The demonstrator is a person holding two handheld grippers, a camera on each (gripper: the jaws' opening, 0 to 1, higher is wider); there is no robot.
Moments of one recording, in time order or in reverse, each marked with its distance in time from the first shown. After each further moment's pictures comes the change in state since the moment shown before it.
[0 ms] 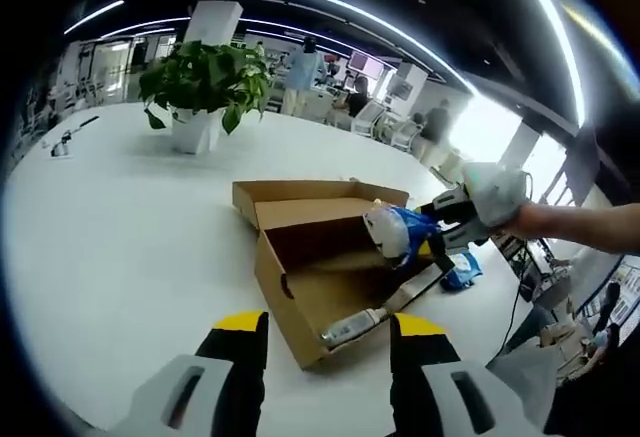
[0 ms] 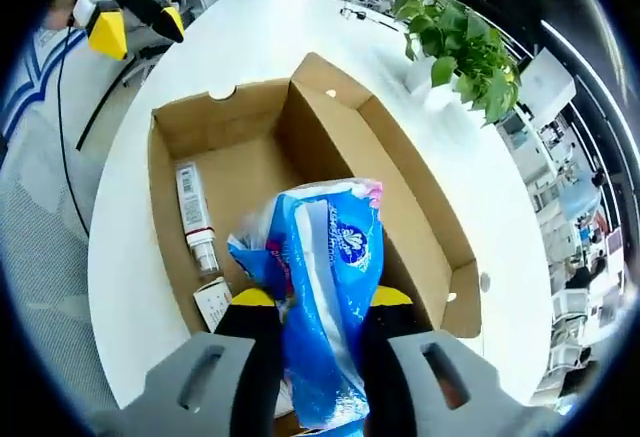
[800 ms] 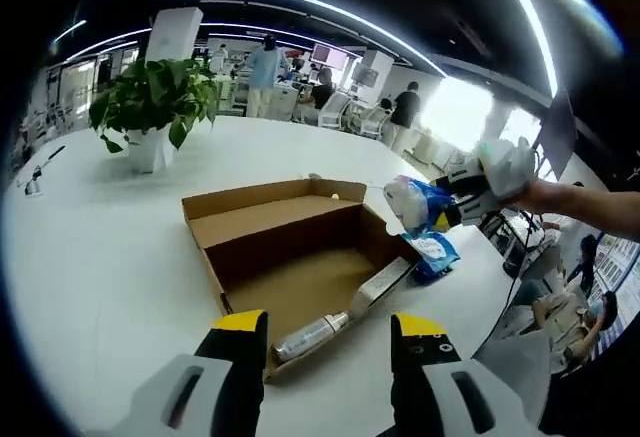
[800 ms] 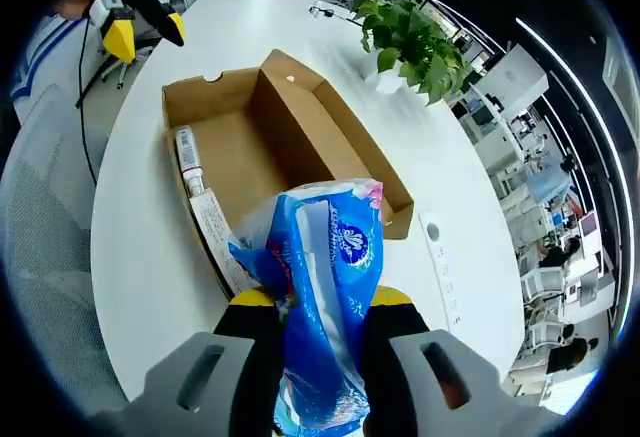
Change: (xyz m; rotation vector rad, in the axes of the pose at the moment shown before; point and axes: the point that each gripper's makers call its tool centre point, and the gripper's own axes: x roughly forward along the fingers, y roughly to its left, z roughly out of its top) left arm 0.022 -0.050 0.008 0.114 0.037 -0.092; right arm -0.088 -0.030 -0.077 0.038 0.042 -0.136
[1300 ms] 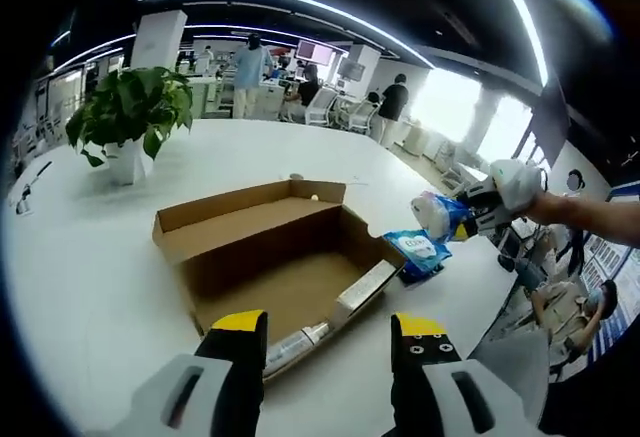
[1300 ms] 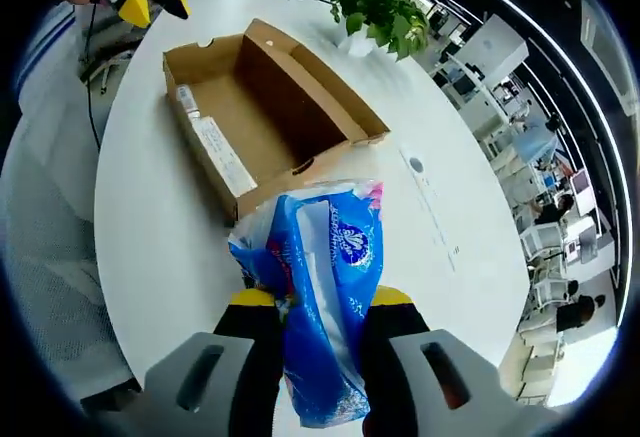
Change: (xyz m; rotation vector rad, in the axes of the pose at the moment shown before) left arm 0.017 -0.032 0.007 0.052 0.022 -0.027; right arm -0.042 0.006 -0.107 0.118 0.078 -0.038
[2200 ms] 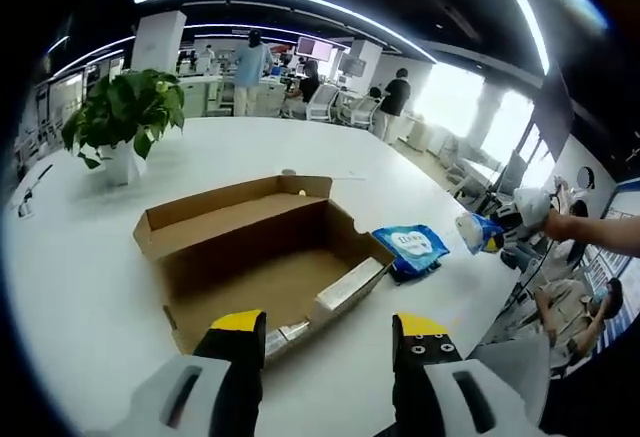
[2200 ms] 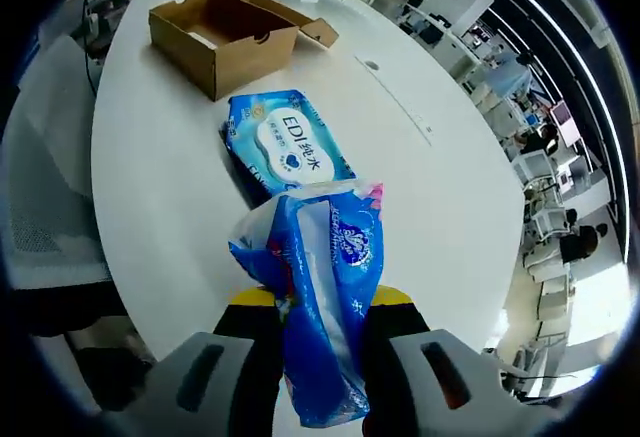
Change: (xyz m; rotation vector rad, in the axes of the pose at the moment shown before) left arm 0.010 -0.032 -0.004 0.008 0.013 0.033; right arm -0.052 -0.002 -0.159 0.173 0.121 -0.051
